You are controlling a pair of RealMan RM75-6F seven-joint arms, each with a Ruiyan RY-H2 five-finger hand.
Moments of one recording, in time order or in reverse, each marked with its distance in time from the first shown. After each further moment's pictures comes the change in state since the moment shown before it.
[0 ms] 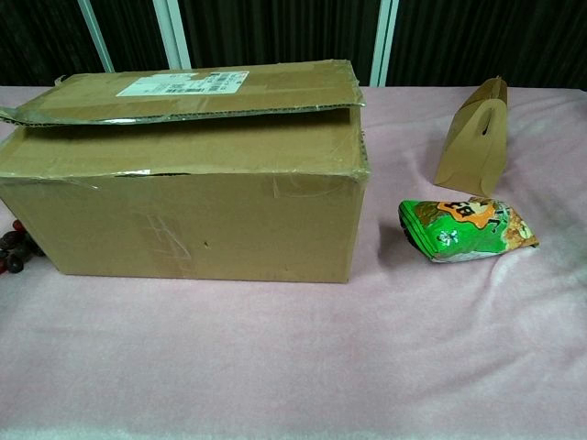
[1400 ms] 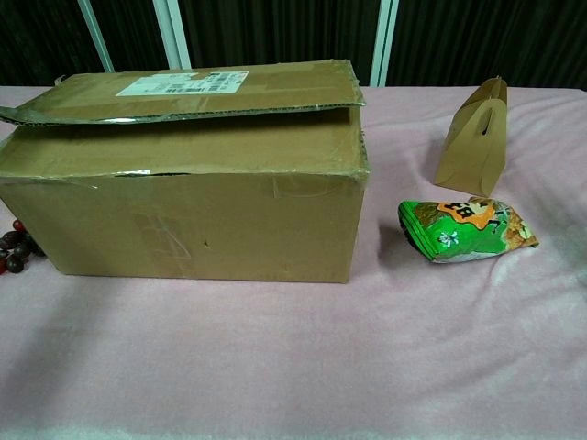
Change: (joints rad) left arm -0.200 0.007 -0.100 -0.245 -0.063 -0.187 0.259; right arm 0.007 -0.014 0.041 0.009 0.086 -0.030 0.037
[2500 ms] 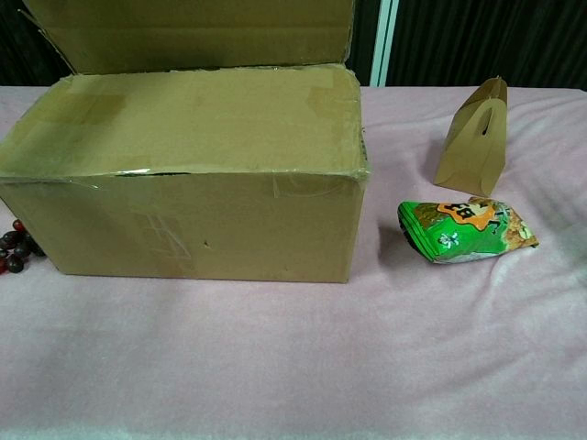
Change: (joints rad) left arm -0.302 -0.091 -0.228 0.154 -0.220 -0.118 0.188; right arm -0.003 0.013 0.015 -0.043 0.061 -0.033 0.035
